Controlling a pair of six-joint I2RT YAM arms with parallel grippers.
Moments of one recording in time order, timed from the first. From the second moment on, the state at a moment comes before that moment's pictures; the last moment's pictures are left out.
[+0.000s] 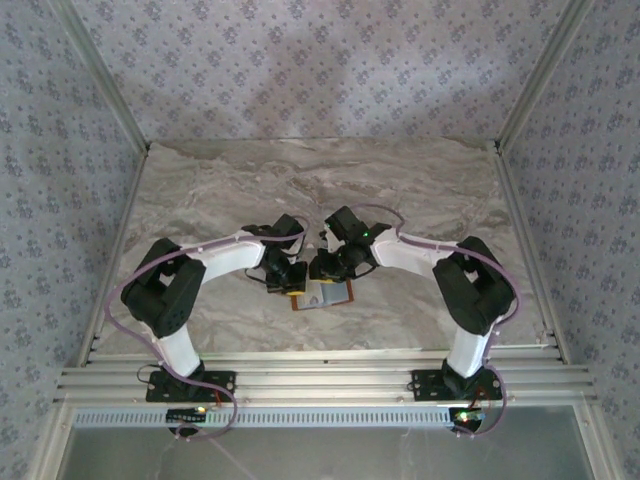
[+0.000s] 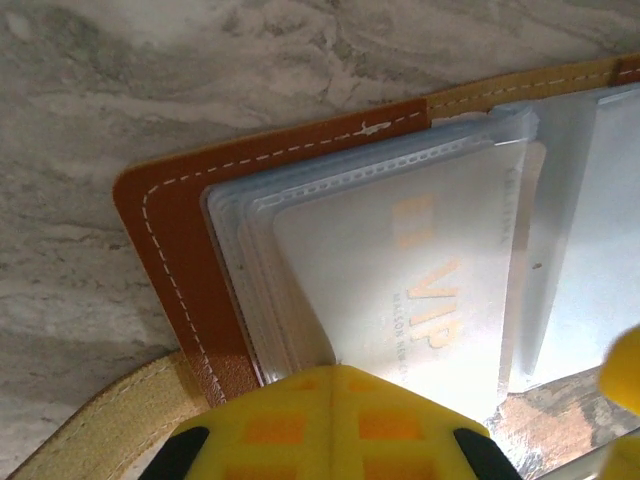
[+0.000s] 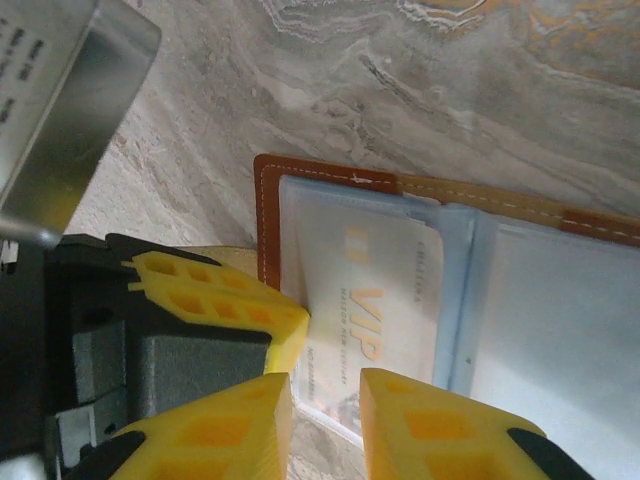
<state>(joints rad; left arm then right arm) -0.67 1.75 1.04 -0.66 0.34 -0.67 0.72 1.78 1.11 -0.42 -0.49 0.68</state>
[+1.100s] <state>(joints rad) -0.67 1.75 1.04 -0.66 0.32 -0.66 0.71 1.84 1.08 -0.38 -0.47 0.69</state>
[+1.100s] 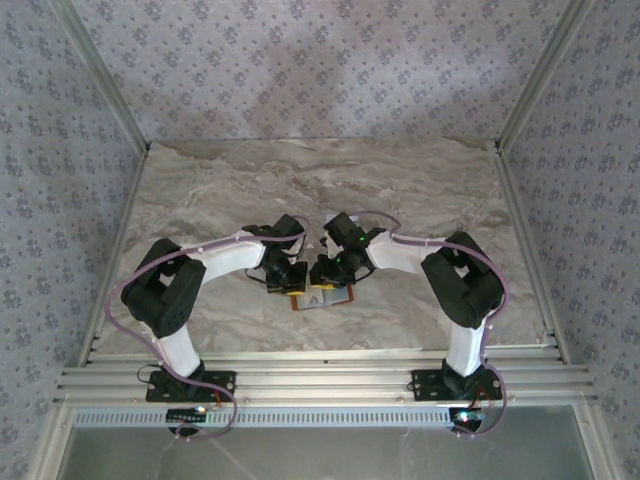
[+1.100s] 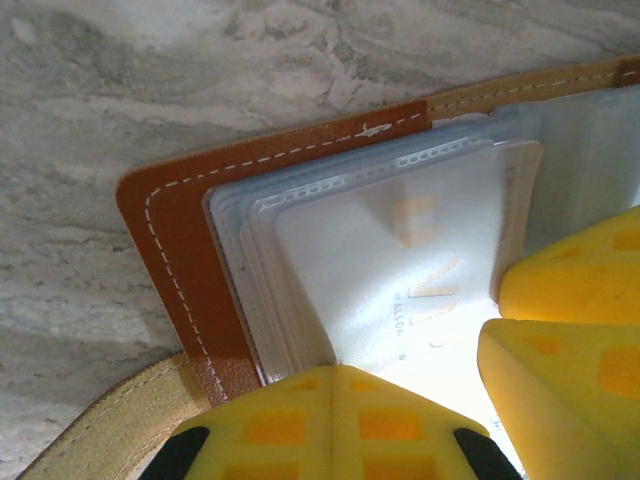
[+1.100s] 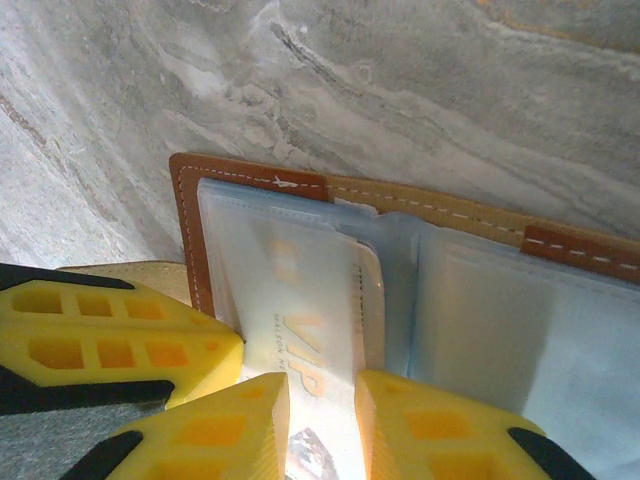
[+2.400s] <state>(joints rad) -0.68 1.74 1.04 -0.67 0.30 -0.66 0.75 1.85 1.13 -0.51 -0.33 0.65</state>
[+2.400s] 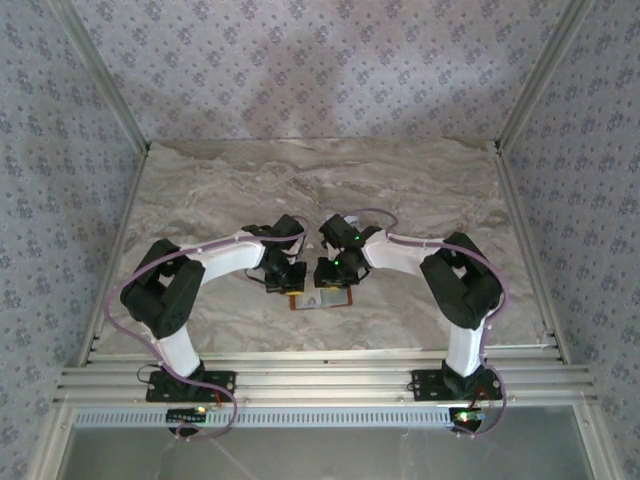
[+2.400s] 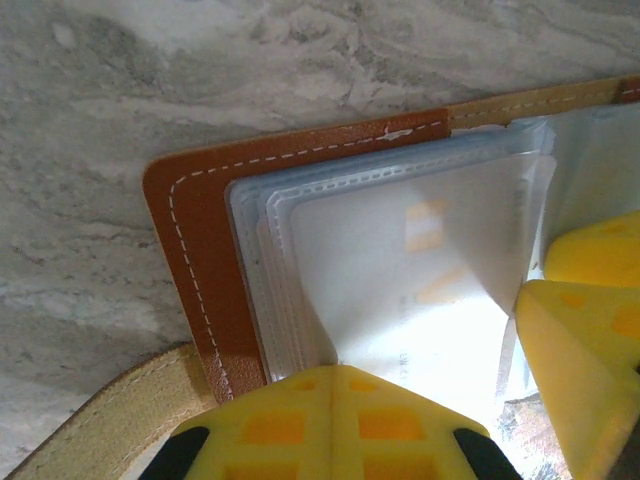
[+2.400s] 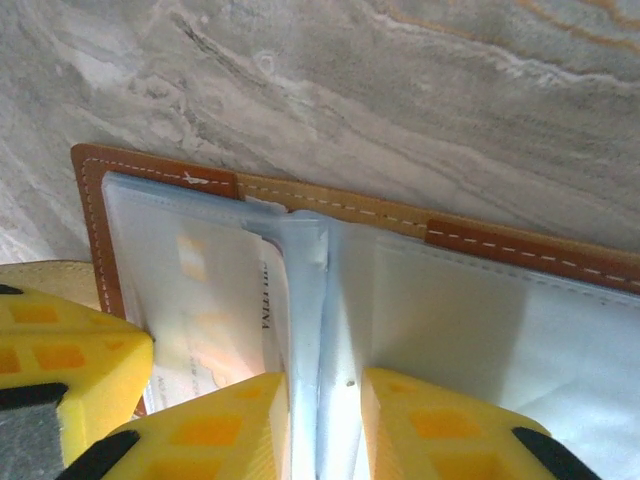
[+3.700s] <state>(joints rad) -0.68 1.70 1.07 -0.77 0.24 -0.65 0.81 1.90 1.24 -0.69 -0.14 0.60</state>
